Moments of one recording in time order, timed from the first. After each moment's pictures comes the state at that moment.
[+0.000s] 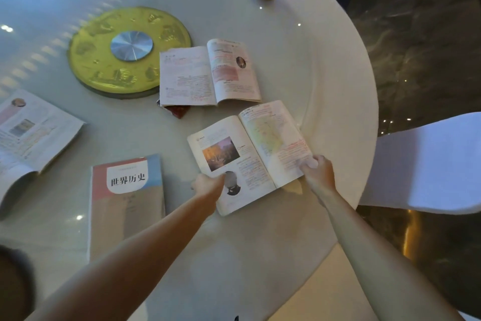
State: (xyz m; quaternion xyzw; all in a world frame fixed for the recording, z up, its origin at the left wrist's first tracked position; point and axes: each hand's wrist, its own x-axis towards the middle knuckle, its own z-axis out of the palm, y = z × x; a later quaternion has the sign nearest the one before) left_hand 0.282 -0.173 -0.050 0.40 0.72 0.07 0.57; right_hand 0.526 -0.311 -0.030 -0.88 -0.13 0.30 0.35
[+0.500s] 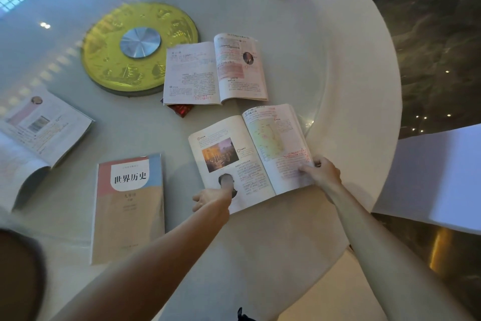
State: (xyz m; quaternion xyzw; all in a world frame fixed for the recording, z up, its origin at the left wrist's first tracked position) left_hand 0.310 -0.199 -0.068 0.30 0.84 -0.02 0.46; right_hand 0.572 -0.301 -0.066 -0.87 -0.15 0.39 0.25
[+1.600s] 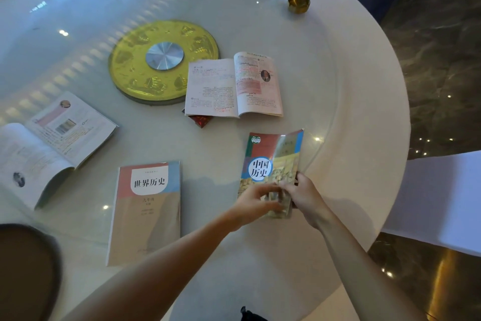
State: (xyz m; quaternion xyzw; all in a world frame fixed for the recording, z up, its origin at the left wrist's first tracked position) left_hand 0.312 -0.206 0.001 0.59 0.40 0.01 0.70; right_hand 0.462 -0.273 0.012 -0.74 -0.18 0.51 0.41
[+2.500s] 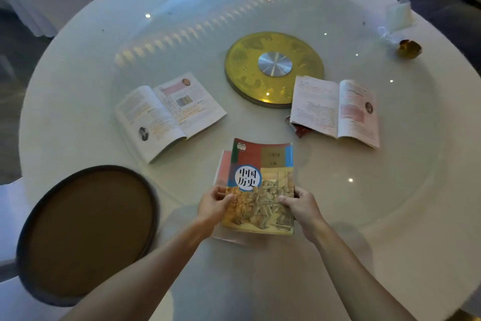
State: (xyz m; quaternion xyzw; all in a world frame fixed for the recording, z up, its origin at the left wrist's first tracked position) left_hand 0.002 -0.147 -0.021 0.35 0.68 0.24 0.60; right_hand 0.232 -0.184 0.013 -0.74 -0.22 0.54 0.33
